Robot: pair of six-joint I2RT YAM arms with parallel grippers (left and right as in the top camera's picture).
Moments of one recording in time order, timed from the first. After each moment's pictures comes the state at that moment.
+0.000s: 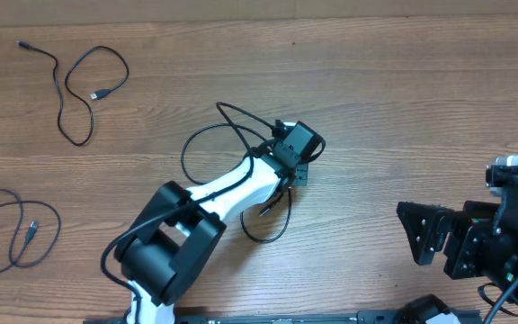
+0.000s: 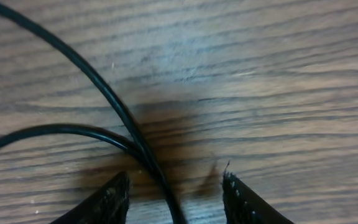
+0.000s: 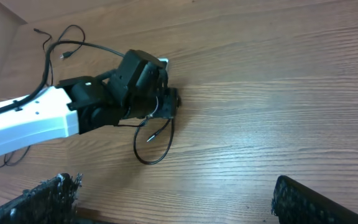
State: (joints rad) left arm -0.73 1.97 1.23 -0.40 -0.17 -0.60; right arm 0.41 0.95 1.81 -1.63 0.00 0.44
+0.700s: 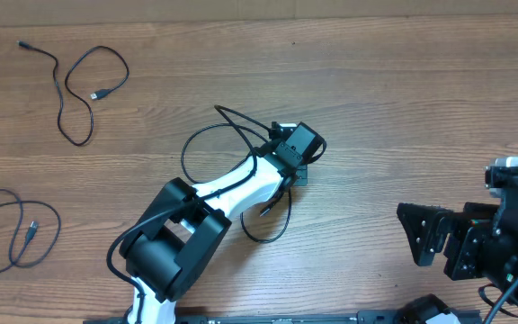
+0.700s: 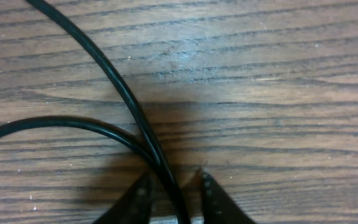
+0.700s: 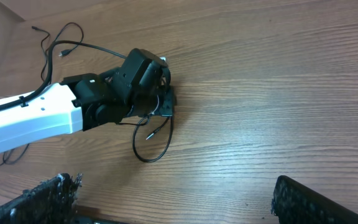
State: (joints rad) left arm -0.74 2.00 1.24 -0.42 -0.20 -0.68; right arm 0.41 0.95 1.81 -1.64 0.00 0.44
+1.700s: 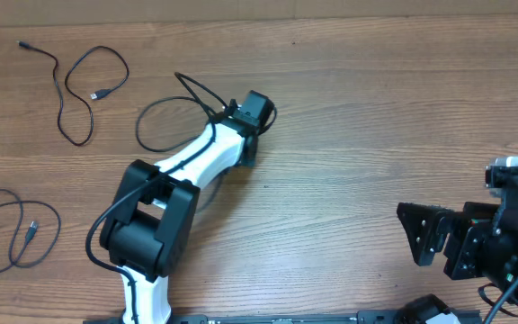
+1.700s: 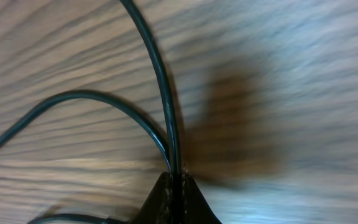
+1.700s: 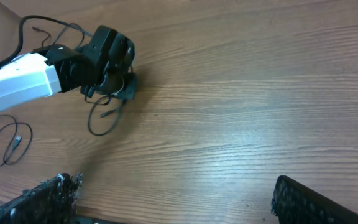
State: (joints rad) left arm -0.48 2.02 1.34 -0.68 -0.35 -0.31; right arm 0.41 0.95 1.81 -1.64 0.00 0.44
